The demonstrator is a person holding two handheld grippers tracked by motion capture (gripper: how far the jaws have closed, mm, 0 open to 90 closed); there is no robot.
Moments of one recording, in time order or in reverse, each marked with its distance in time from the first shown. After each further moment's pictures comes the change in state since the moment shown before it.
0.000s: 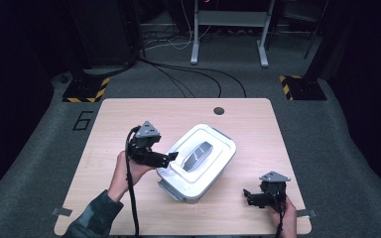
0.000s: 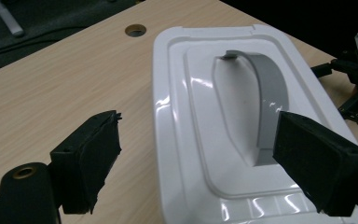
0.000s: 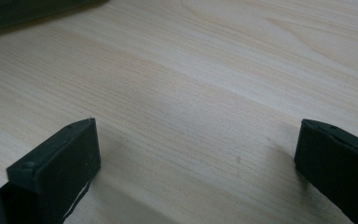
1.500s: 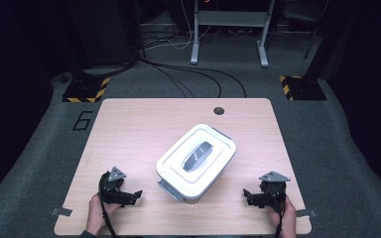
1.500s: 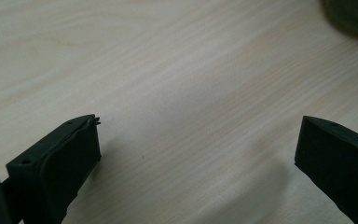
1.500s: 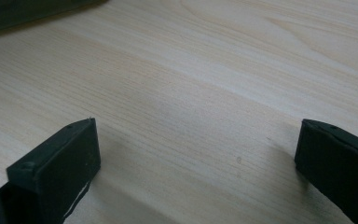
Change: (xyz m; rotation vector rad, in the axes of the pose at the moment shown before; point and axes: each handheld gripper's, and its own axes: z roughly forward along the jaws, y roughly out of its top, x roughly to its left) left arm 0.050 -0.200 0.026 0.169 0.170 -0.148; right arm 0.001 0.000 0.001 -0.003 -0.003 0.011
